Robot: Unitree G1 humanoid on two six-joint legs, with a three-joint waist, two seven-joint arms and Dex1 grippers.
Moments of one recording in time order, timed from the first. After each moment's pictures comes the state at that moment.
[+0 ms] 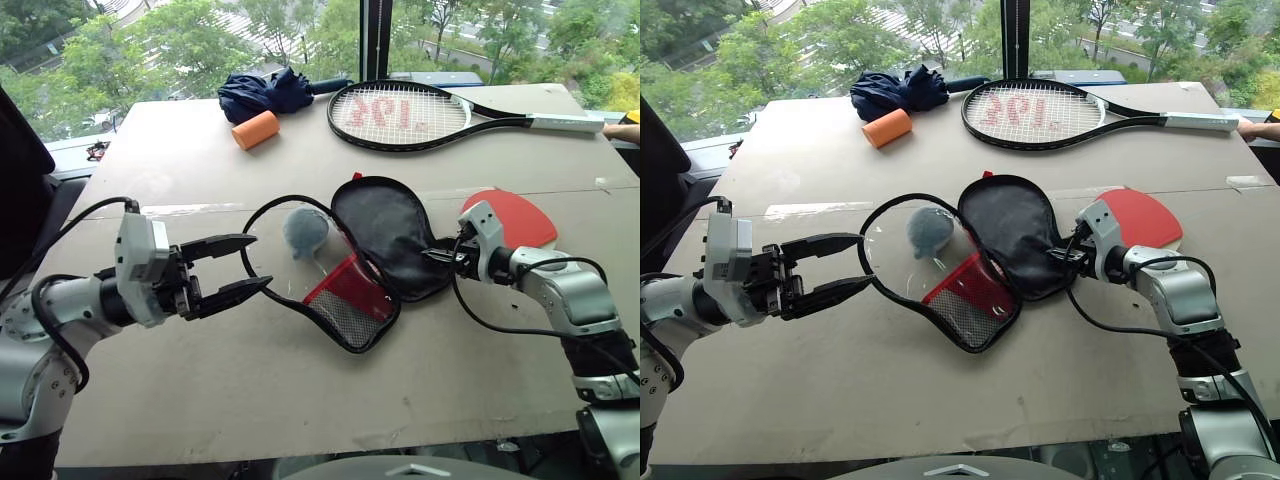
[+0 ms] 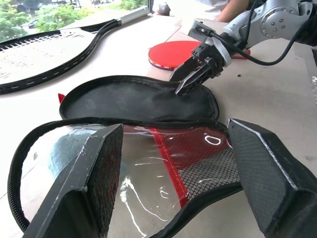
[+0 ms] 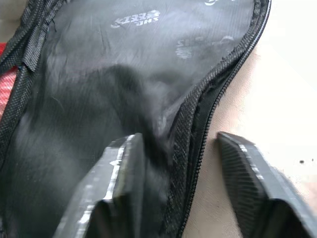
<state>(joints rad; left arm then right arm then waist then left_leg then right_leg) 0.08 0.88 0.42 -0.45 -0.79 0.39 -1.09 -0.41 -0.55 0.08 -0.05 0.34 0.76 0.71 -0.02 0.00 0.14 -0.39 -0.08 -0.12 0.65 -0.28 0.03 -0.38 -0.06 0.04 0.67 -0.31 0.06</state>
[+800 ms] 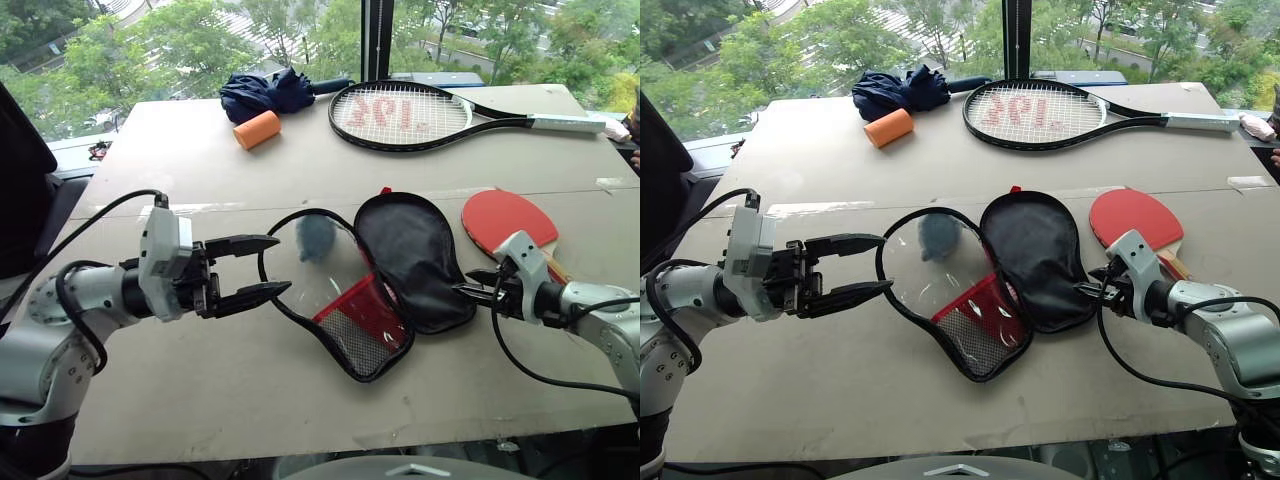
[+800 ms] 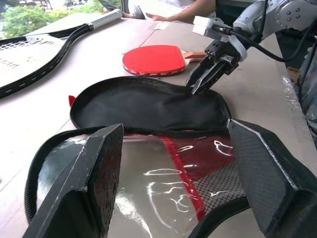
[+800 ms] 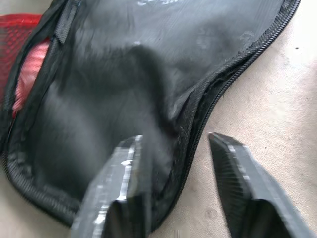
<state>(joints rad) -0.03 0.89 0.34 -0.47 -0.79 0.45 -1.13 -0.11 -0.74 -0.11 -0.41 0.50 0.91 0.74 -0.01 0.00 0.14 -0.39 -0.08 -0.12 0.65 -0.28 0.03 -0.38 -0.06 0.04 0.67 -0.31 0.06</state>
